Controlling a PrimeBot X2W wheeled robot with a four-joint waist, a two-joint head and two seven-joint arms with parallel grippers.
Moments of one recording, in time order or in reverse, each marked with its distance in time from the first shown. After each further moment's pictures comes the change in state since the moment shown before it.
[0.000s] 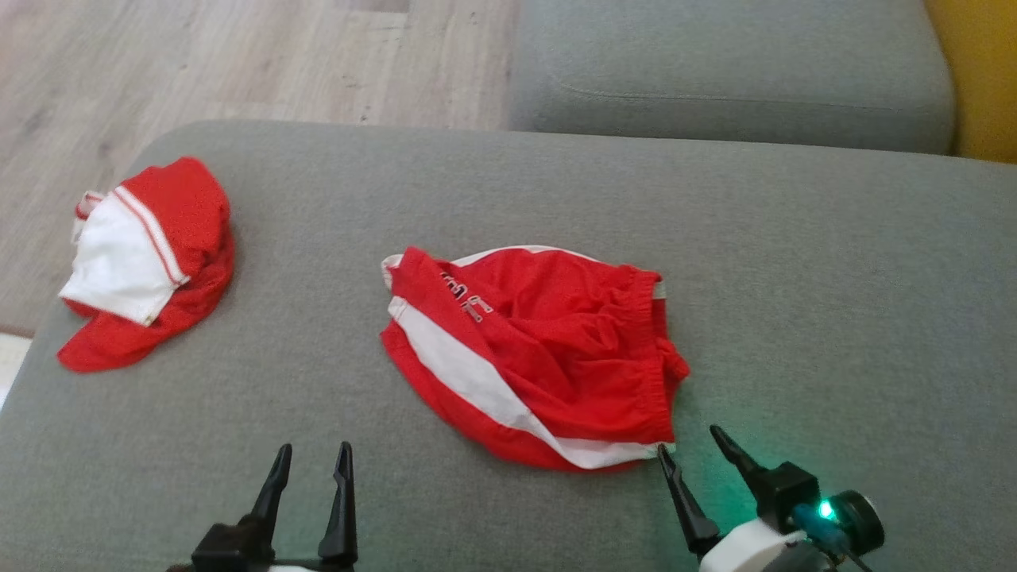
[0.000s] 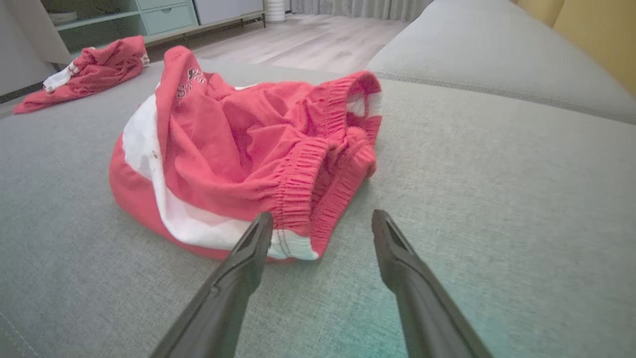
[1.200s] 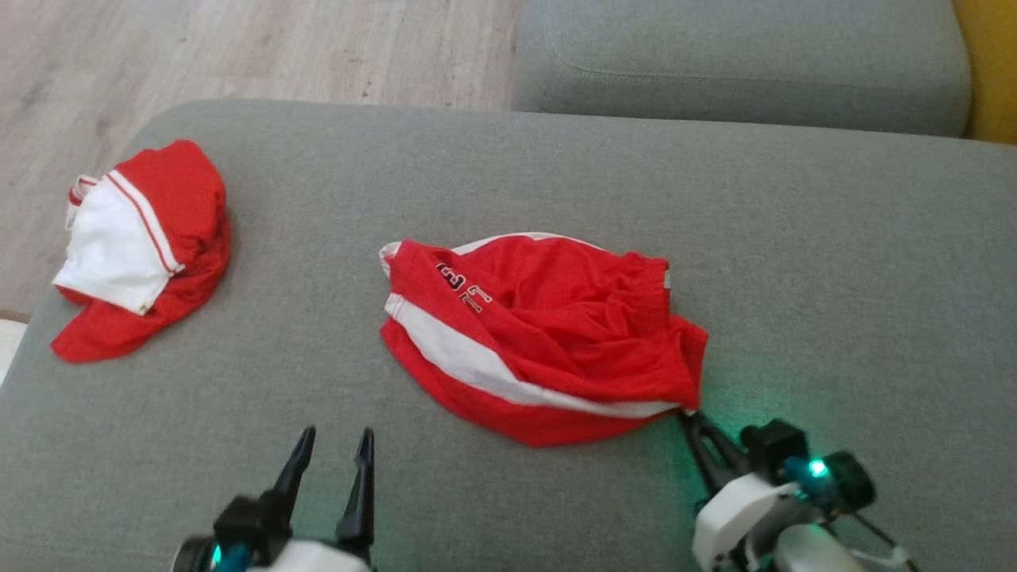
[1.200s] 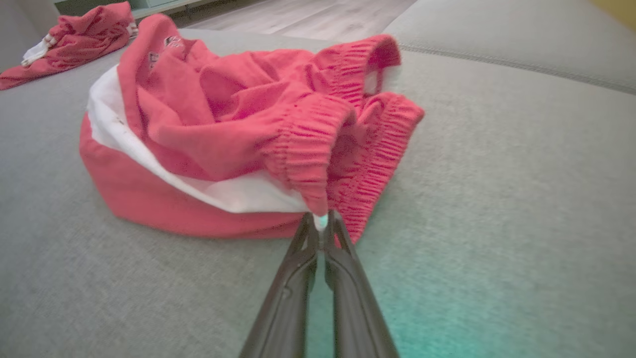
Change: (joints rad) left arm -0.055 0.009 -0.050 0.030 -0.010 -0.019 0.028; right arm -0.190 -0.013 0.058 0.260 0.044 0.000 -0.046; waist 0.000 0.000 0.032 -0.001
